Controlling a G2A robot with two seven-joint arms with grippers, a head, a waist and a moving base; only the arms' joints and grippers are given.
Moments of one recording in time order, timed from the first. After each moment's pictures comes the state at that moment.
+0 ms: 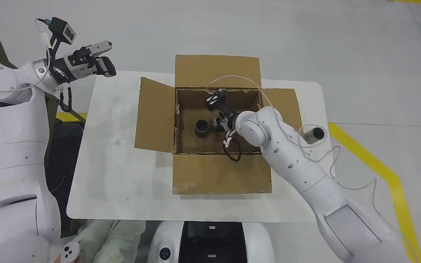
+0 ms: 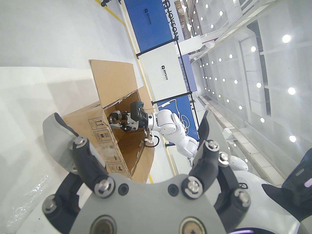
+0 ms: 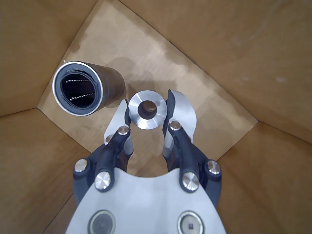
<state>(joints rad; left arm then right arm) 0.73 -0.93 -1.61 -1.10 -0.31 -0.20 -1.35 -0.70 -1.44 0.74 -1.15 -0.95 -0.13 0.87</state>
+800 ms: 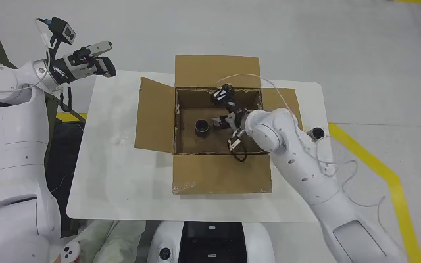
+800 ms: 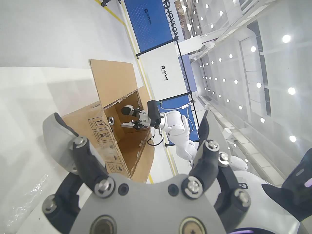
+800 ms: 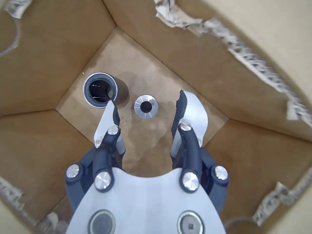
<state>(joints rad) 0.73 -0.93 -1.61 -1.10 -0.31 -0.20 -1.35 -0.86 -1.37 0.92 -1.47 -1.05 -0.16 0.90</state>
